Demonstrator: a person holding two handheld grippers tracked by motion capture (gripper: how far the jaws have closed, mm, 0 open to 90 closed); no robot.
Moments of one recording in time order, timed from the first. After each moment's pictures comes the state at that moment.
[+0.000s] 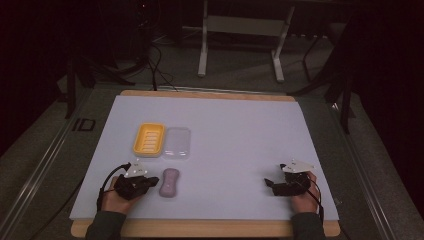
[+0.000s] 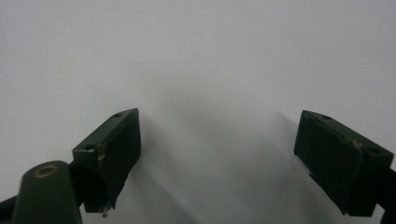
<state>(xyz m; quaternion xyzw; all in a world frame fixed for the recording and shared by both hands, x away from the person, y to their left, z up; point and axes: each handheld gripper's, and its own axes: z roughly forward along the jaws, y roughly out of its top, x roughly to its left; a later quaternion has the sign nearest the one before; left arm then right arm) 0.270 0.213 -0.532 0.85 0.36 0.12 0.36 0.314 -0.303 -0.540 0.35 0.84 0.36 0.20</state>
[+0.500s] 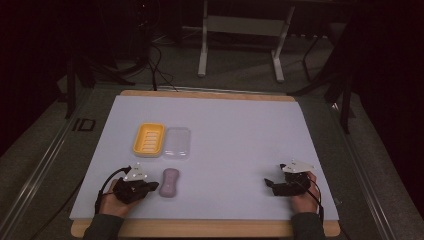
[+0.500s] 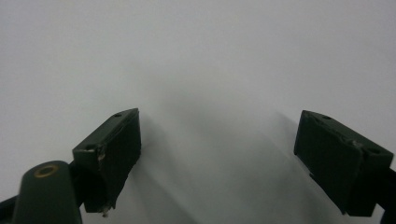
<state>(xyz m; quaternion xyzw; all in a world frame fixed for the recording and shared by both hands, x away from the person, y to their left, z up) 0.262 0.213 -0.533 0.86 0.34 0.10 0.36 0.314 -0.303 -0.540 0.35 0.84 0.36 0.20</state>
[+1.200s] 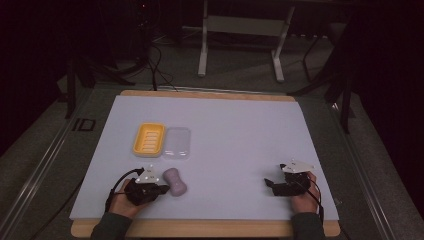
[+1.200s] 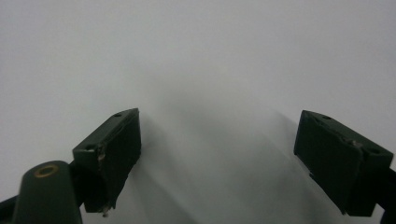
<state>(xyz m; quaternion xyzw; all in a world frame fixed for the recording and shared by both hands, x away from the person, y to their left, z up) 0.264 0.182 -0.533 0.88 0.29 0.08 0.36 0.314 -0.303 -0.540 0.35 0.84 0.36 0.20</state>
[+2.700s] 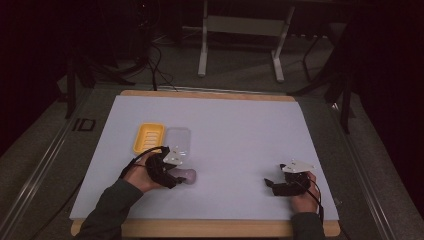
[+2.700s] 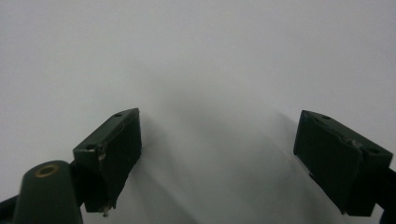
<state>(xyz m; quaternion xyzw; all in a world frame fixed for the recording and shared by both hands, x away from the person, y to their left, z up) 0.322 0.134 -0.487 0.94 0.17 0.11 0.29 0.314 -0.303 -0.540 0.35 0.84 0.36 0.20</state>
